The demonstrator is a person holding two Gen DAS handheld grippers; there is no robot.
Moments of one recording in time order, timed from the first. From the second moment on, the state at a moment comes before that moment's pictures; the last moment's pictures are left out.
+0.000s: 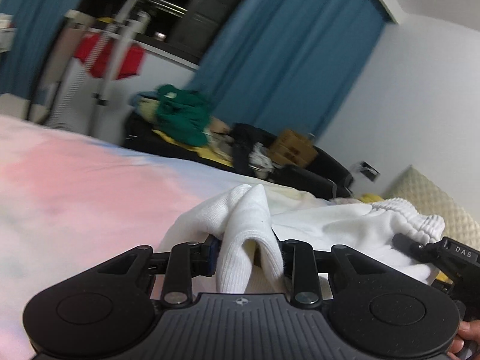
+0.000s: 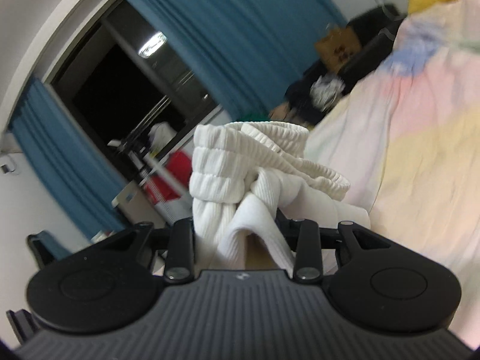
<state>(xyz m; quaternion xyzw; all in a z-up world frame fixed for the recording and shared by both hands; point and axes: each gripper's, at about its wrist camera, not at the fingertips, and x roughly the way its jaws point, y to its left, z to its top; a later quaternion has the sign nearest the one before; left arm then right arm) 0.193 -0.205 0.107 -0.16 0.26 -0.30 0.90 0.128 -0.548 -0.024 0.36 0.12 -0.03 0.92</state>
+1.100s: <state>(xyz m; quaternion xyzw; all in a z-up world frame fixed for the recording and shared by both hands) 0.164 -0.345 0.030 0.00 0.35 -0.30 0.89 0.101 -0.658 -0.152 0.41 0.27 -0.18 0.85</state>
